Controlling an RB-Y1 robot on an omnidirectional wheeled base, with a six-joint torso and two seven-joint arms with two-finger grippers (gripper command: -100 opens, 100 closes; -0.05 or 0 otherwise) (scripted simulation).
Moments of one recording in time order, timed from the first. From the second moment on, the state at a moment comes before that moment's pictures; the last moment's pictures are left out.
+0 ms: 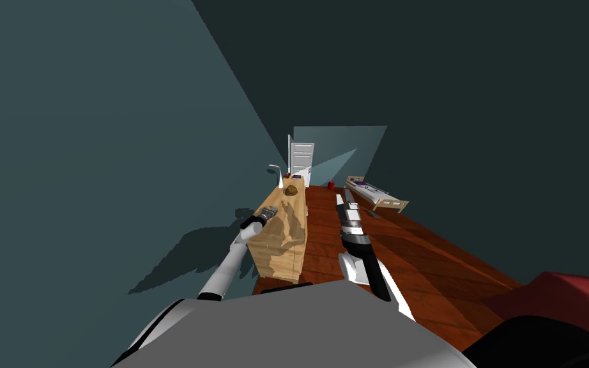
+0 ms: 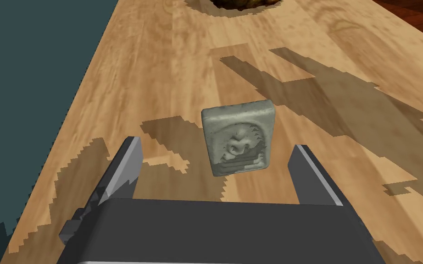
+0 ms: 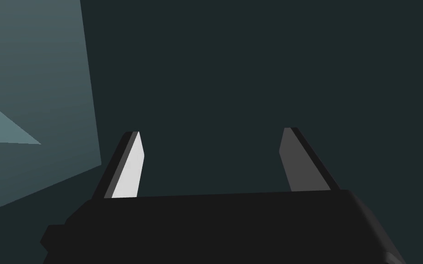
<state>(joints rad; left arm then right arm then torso) -0.35 0.11 -0.04 -1.22 0.75 0.27 0.74 0.46 0.00 -0.04 -2.34 0.10 -0.43 0.03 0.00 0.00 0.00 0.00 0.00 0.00</state>
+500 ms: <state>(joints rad) -0.42 0.11 -0.05 -1.13 0.81 0.34 0.79 0.46 0.00 -0.04 -2.34 0.10 -0.43 0.03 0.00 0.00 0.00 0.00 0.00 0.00</state>
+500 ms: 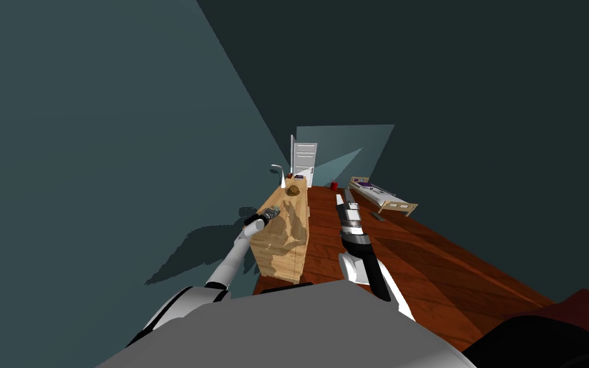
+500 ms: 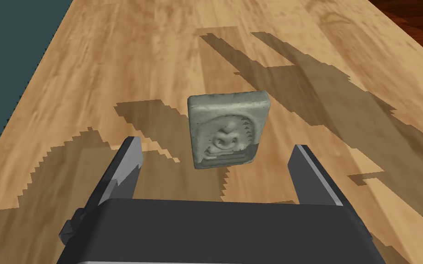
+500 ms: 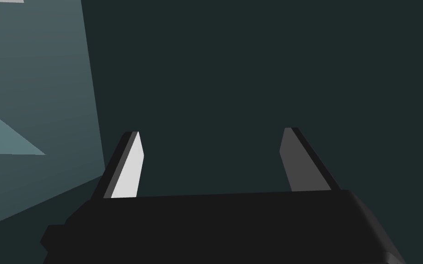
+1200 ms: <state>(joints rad) -0.42 0.11 -0.05 -1.13 0.81 0.35 0.79 0.46 0.00 -0.04 -2.34 0.10 -0.43 0.03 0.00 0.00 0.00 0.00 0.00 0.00</state>
